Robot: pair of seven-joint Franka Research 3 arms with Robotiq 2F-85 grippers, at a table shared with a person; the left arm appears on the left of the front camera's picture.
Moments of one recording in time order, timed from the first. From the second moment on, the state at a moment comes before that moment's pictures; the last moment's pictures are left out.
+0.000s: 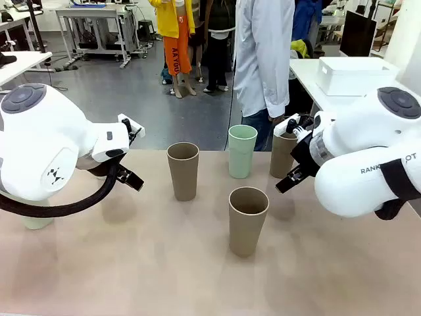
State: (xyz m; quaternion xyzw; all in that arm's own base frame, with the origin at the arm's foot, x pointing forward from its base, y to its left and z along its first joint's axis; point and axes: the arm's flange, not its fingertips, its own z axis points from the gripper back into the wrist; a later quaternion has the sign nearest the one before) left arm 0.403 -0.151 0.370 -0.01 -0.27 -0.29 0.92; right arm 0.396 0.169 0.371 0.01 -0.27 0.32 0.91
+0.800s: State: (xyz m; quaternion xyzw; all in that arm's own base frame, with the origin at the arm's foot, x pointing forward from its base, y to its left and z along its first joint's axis) left arm 0.403 -0.151 0.370 -0.01 -0.27 -0.29 0.92; right arm 0.396 0.169 0.371 0.01 -0.27 0.32 0.91
